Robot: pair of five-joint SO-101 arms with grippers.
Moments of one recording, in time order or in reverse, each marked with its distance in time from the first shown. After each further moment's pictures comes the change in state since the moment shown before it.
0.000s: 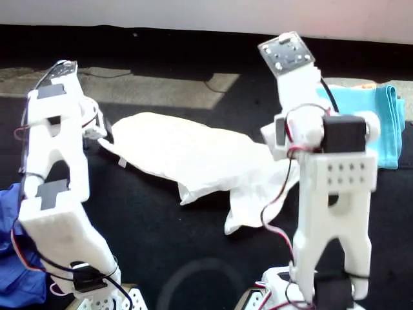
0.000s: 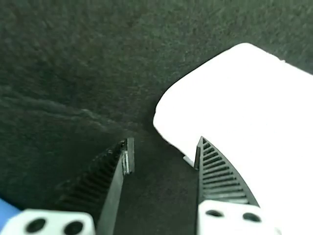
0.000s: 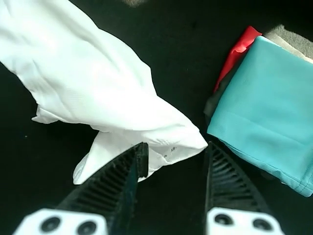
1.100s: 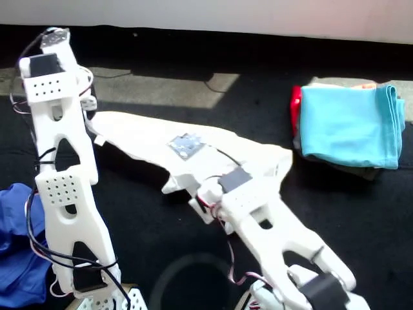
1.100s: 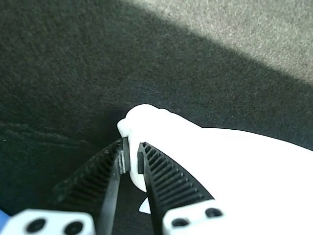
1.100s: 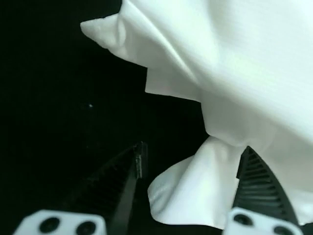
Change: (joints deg) left arm -0.4 27.6 -61.4 28.1 1.6; right arm -28.7 1.1 55.3 -40.5 -10.9
